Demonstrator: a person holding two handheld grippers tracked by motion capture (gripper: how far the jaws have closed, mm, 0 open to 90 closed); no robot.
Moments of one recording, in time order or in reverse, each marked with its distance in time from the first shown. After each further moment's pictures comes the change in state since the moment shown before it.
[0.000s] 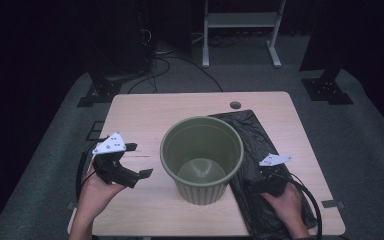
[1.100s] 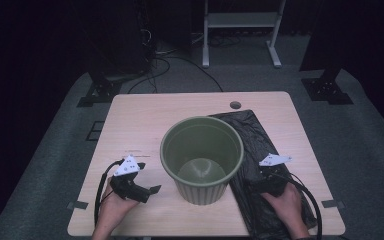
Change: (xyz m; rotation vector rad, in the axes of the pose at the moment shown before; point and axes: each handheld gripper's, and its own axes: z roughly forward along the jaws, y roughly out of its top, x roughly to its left) left arm 0.003 -0.081 0.061 0.045 0.027 -0.044; right arm 0.000 0.000 0.000 0.000 0.001 -0.001
